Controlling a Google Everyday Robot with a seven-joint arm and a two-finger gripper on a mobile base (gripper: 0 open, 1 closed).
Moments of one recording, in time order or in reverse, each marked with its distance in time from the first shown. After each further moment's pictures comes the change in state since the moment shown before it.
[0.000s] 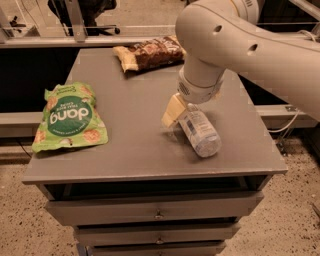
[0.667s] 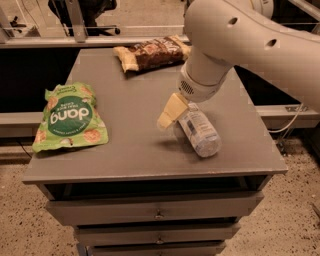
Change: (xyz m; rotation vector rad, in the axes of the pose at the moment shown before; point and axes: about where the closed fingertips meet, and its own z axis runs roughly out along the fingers) arm -0.003 0.010 -0.017 -0.052 -0.074 -0.118
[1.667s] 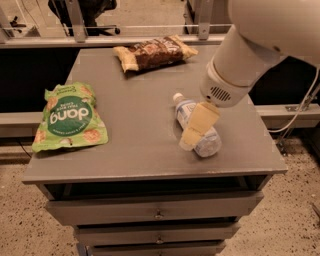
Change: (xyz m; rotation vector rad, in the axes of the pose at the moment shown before) arm 0.044 0.023 -0.062 -0.087 -0.060 -0.379
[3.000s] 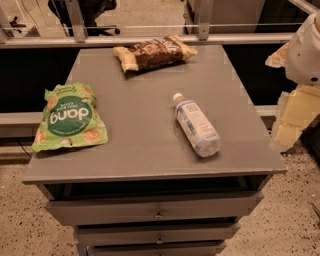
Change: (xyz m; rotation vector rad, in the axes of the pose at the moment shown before) arm 0.090 -0.017 -0.106 0.002 0.076 -0.241
